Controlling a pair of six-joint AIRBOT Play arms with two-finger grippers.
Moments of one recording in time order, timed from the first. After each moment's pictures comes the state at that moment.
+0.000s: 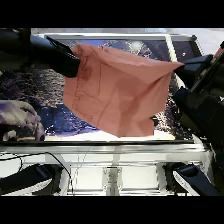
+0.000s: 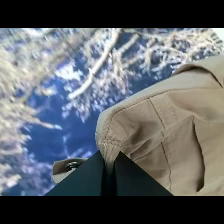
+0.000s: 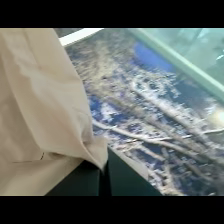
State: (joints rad) left arm -0.72 -1.21 2.06 1.75 -1.60 -1.63; right arm 0.22 -0.73 1.46 -1.10 1.21 0.97
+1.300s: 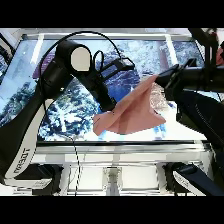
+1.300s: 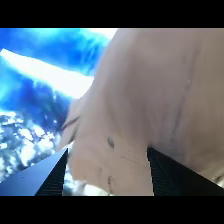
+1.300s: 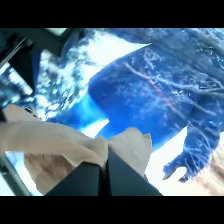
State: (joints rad) left arm -0.71 -1.51 1.89 1.33 -1.72 -1.19; right arm 0.22 -0.93 1.46 -1.07 1.30 0.99
